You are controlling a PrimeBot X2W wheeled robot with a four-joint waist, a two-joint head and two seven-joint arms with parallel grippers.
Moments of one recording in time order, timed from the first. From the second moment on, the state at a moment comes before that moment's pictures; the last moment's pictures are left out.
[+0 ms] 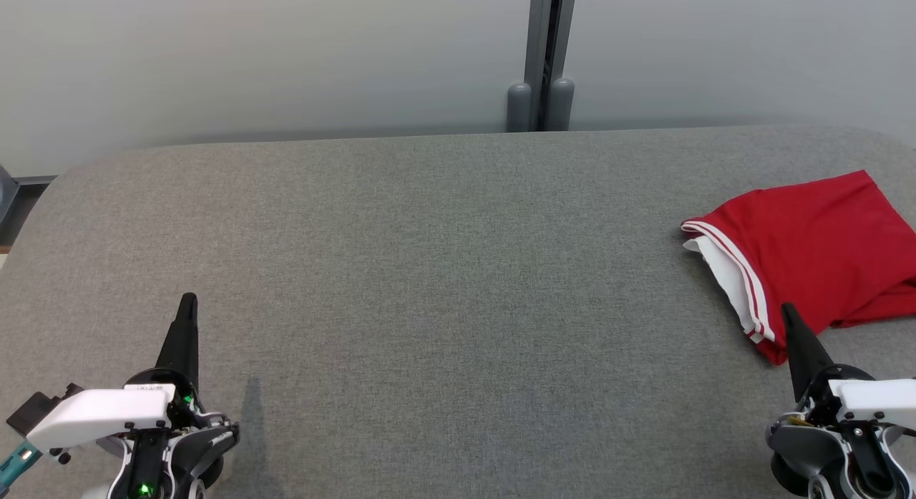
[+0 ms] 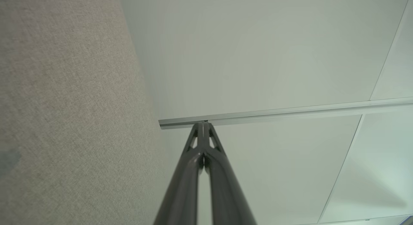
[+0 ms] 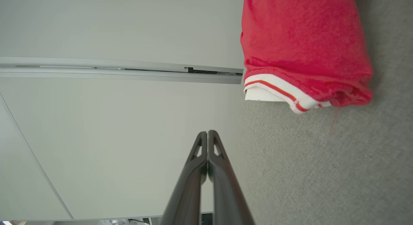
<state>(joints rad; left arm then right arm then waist) -0.12 0.05 0.11 0.18 -1.55 -0.03 0.10 -0.16 -0.06 -0.10 0.30 1.56 0.13 0.08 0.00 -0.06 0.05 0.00</state>
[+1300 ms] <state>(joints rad) -0.14 0.05 0.12 0.18 -1.61 -0.03 0.11 -0.18 -0.08 -0.08 0.31 1.64 0.13 0.09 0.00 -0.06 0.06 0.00</state>
